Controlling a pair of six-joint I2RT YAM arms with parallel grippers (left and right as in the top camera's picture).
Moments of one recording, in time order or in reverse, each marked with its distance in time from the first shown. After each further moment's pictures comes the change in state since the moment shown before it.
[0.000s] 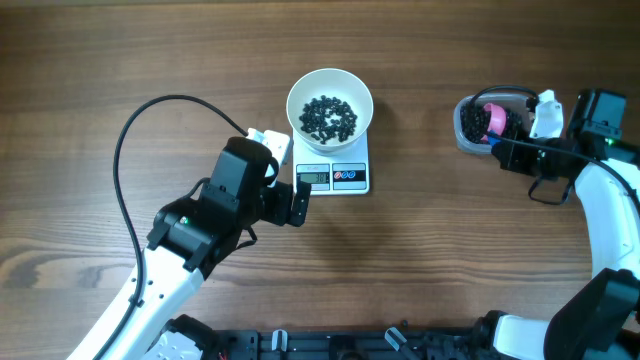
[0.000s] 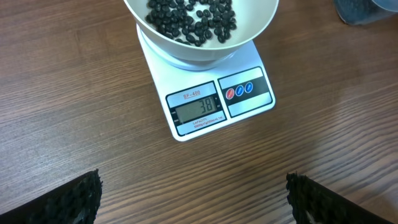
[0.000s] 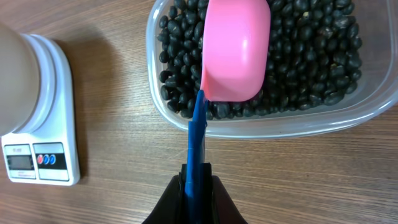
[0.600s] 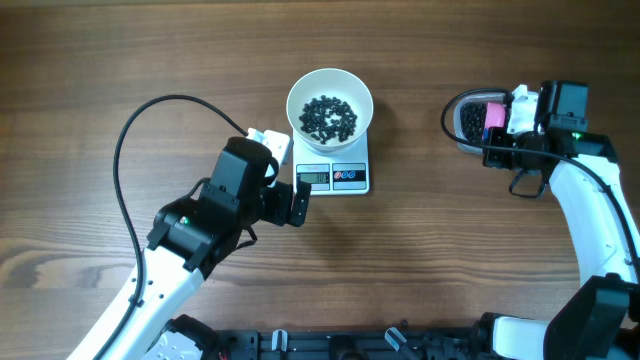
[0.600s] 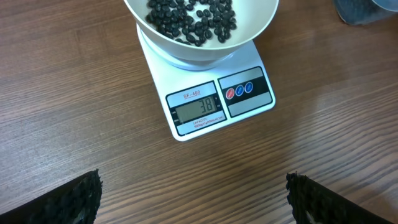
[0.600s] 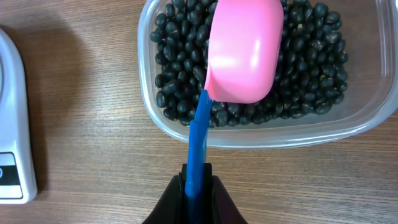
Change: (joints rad) left arm 0.000 0.000 0.000 0.000 0.000 0.000; right arm 0.163 -0.009 0.000 0.036 0.251 0.069
